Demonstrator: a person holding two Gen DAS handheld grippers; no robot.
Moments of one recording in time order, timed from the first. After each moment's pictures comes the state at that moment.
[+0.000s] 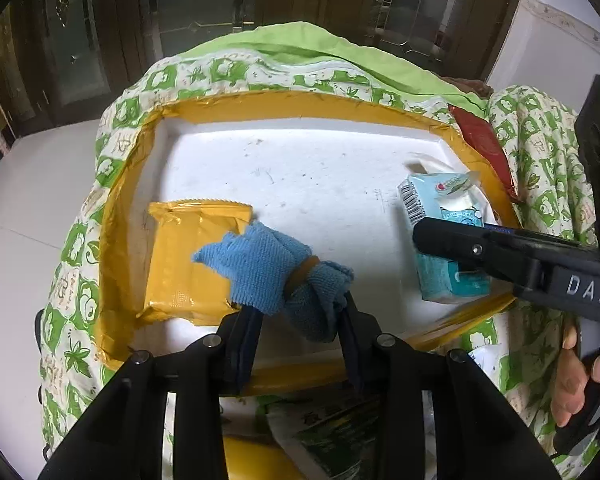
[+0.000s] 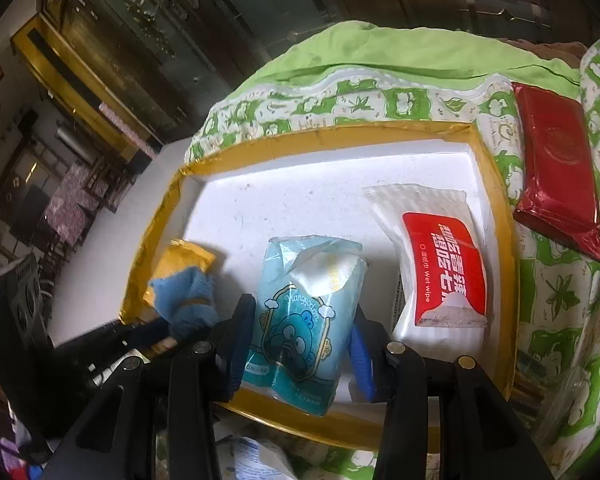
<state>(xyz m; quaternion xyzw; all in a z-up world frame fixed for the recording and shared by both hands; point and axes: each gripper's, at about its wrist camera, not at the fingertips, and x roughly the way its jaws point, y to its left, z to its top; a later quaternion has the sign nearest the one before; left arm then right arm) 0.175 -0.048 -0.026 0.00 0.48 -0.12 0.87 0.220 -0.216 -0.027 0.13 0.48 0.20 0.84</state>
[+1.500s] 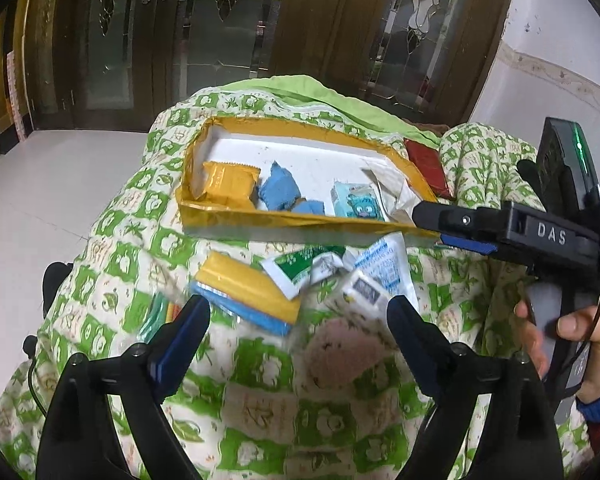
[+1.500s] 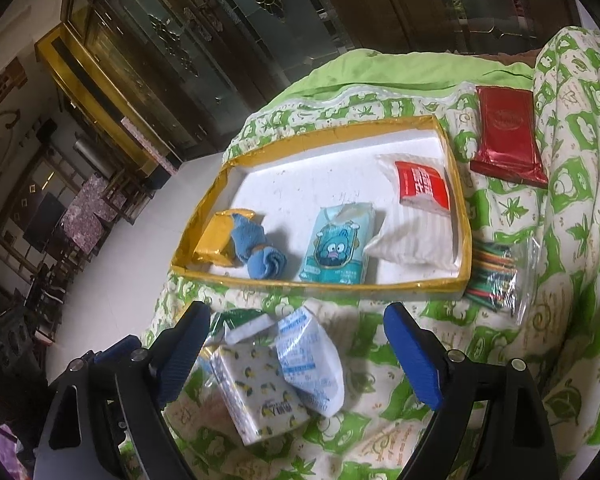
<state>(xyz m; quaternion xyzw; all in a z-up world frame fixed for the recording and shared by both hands) 0.024 -0.024 0.011 -0.06 0.40 -0.11 0.91 0.116 -0.243 -0.003 0.16 0.44 0.22 0.86</state>
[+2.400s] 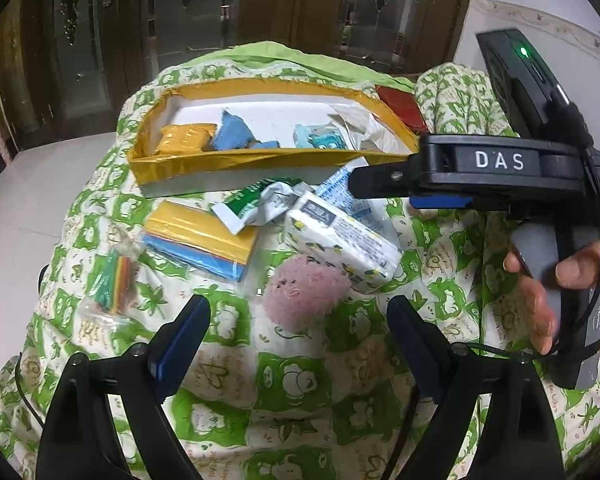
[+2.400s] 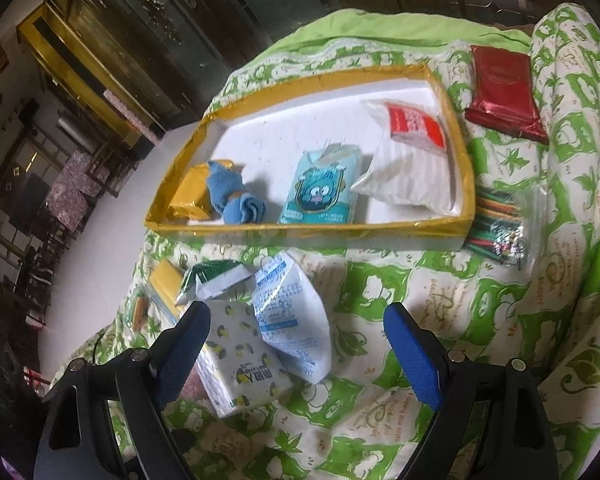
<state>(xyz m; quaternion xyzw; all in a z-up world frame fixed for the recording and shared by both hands) 0.007 -0.062 -0.020 0.01 0.43 -0.14 0.89 0.114 -0.230 -0.031 0.13 0.50 0.21 0.83</state>
